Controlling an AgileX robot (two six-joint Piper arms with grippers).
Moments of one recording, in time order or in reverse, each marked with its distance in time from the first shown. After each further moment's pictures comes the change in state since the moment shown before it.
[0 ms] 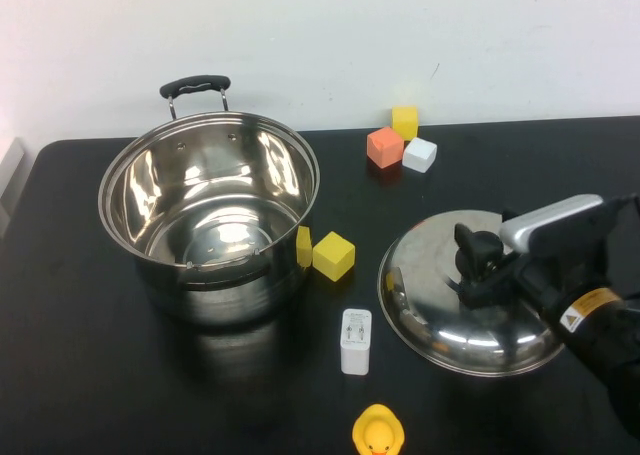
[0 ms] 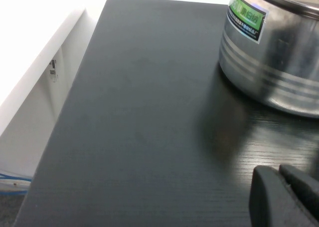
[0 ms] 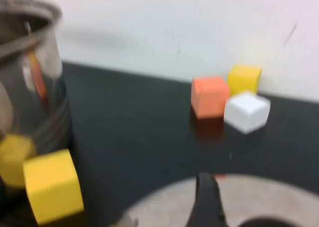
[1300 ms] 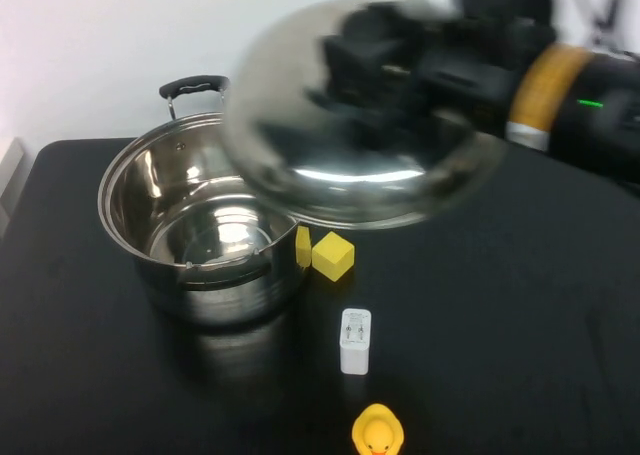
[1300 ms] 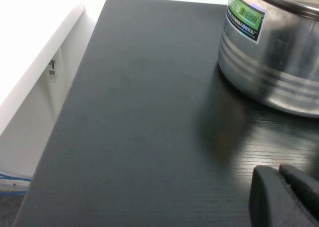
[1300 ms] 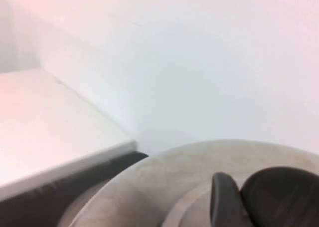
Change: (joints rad) right arm 0.182 -0.389 -0.590 -0.883 0.787 0.710; left arm 0.000 0.000 0.000 0.000 0.000 0.000
